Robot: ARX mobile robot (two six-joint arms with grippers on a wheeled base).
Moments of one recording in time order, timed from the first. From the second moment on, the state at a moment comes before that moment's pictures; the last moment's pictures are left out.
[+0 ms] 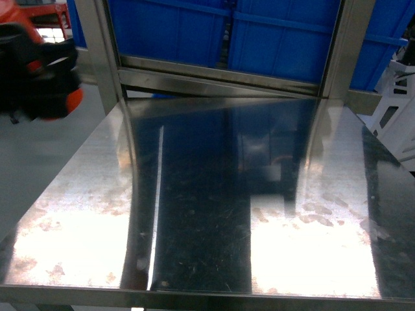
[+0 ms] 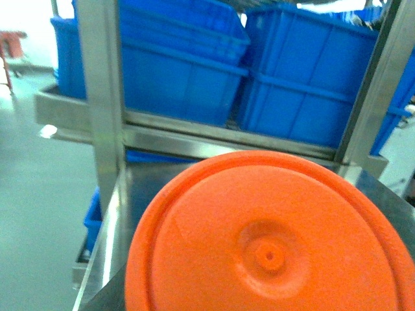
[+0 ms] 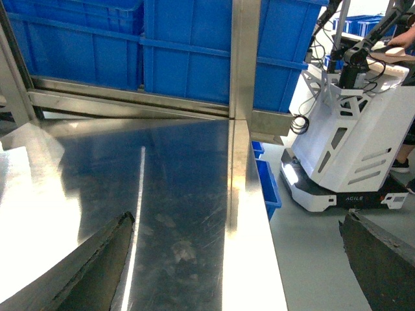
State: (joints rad) left arm -0.25 1.45 0.37 1.17 -0.10 -0.09; right arm 0.00 0.00 0.01 -0.01 0.00 0.00
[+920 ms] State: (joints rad) left arm 0.00 0.41 0.05 0.35 0.00 0.00; right arm 0.00 0.00 0.01 0.00 0.00 0.00
